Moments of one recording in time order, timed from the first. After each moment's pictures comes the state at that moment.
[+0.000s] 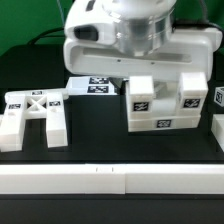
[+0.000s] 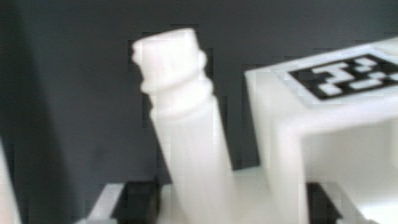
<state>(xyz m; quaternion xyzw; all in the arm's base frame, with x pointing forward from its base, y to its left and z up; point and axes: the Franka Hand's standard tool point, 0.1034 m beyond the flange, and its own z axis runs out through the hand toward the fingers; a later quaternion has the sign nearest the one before) 0.571 -0.001 0.073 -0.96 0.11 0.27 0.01</state>
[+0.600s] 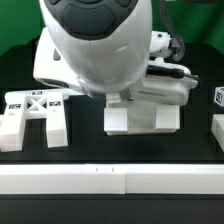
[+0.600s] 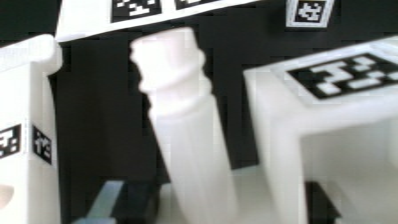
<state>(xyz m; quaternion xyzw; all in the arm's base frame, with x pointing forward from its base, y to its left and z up) 0.566 -0.022 0.068 -0.89 0.12 0.45 0.00</state>
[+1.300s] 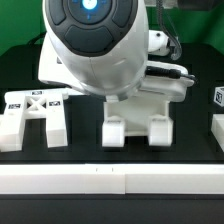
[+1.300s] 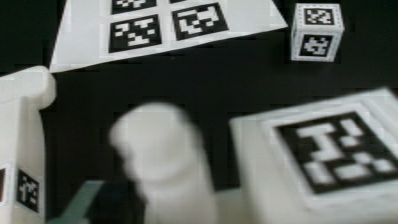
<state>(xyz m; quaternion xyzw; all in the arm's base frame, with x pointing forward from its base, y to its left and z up) 0.544 -0.021 0.064 -0.87 0.12 0.47 0.01</state>
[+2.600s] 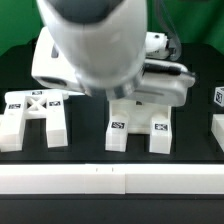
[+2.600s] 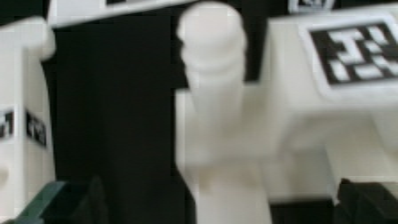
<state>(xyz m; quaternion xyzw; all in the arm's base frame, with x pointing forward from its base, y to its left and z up) 0.580 -0.024 0.065 -0.93 0.12 0.36 0.00</state>
